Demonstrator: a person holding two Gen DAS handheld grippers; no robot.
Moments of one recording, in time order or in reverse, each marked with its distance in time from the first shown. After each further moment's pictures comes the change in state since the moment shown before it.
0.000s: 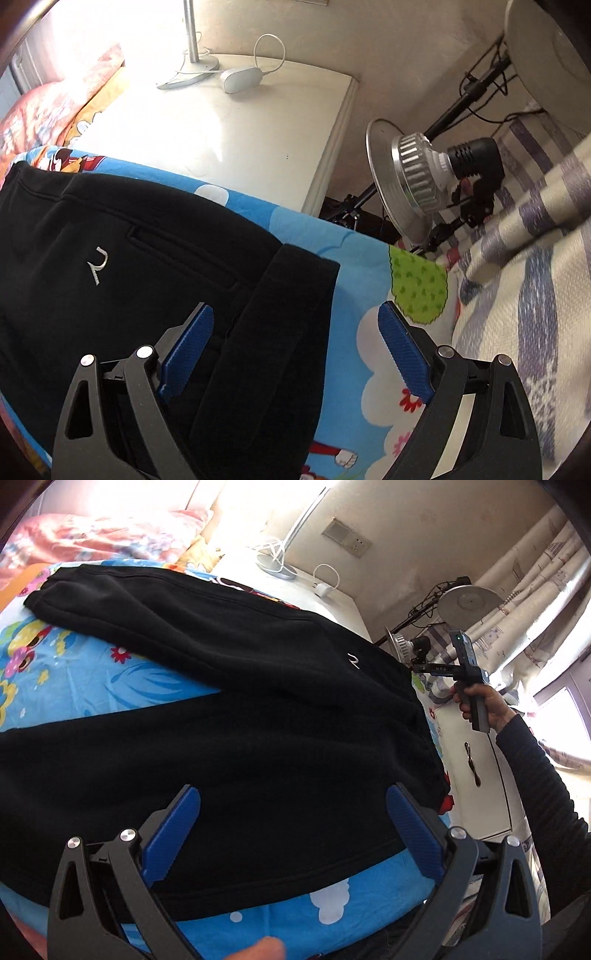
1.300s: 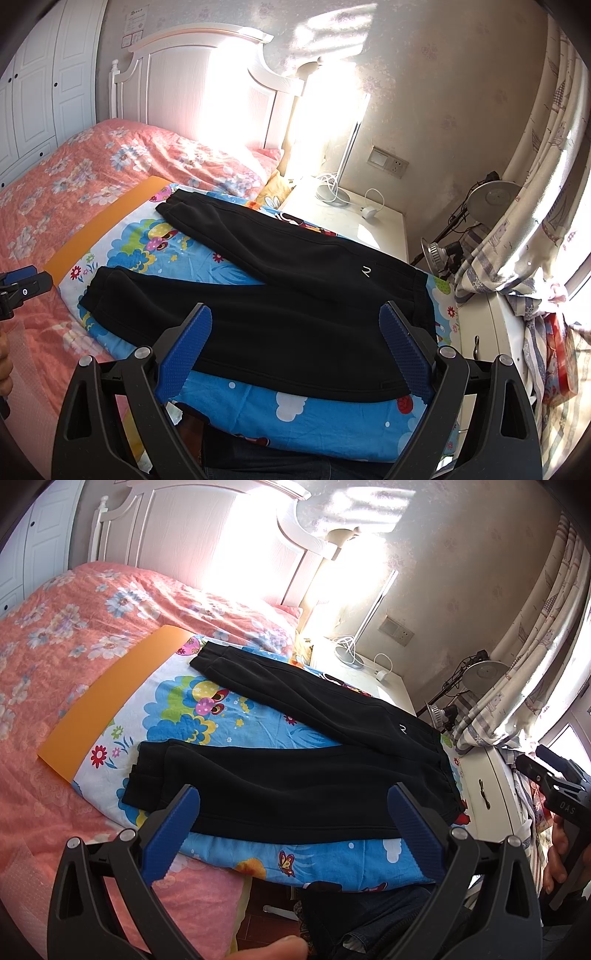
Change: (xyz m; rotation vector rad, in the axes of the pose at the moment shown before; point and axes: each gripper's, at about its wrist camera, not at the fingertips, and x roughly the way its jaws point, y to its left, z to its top) left arm -0.311 0.078 -0.058 -0.014 -0.282 0.201; right arm -0.424 0.435 -0.231 -0.039 -0.453 -0.093
